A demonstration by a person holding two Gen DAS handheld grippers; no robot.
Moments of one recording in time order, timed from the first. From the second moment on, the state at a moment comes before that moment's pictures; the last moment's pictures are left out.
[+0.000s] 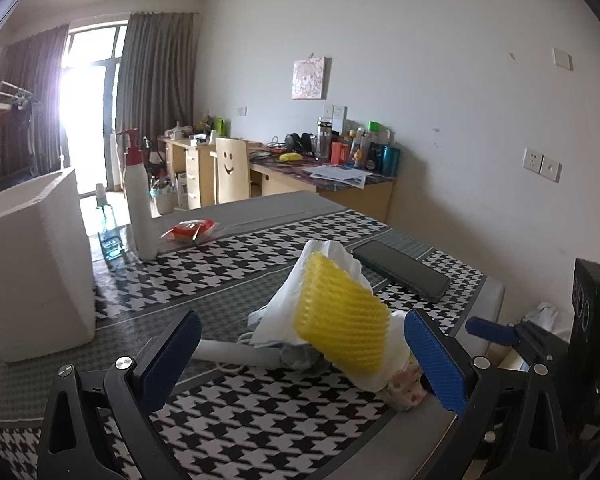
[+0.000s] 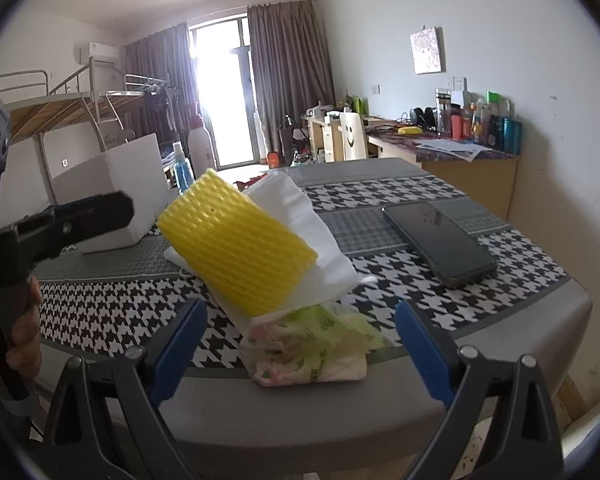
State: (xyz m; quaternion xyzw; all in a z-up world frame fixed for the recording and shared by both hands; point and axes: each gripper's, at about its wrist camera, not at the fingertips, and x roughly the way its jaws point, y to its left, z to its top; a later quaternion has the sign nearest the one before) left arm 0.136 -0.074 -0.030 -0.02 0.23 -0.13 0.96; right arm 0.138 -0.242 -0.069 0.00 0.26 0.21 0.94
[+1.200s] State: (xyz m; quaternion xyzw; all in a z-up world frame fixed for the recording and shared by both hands) left arm 0.164 -0.103 -0.047 0.01 0.27 -0.17 0.95; right arm 0.156 -0.260 -0.091 0.02 0.29 0.21 0.93
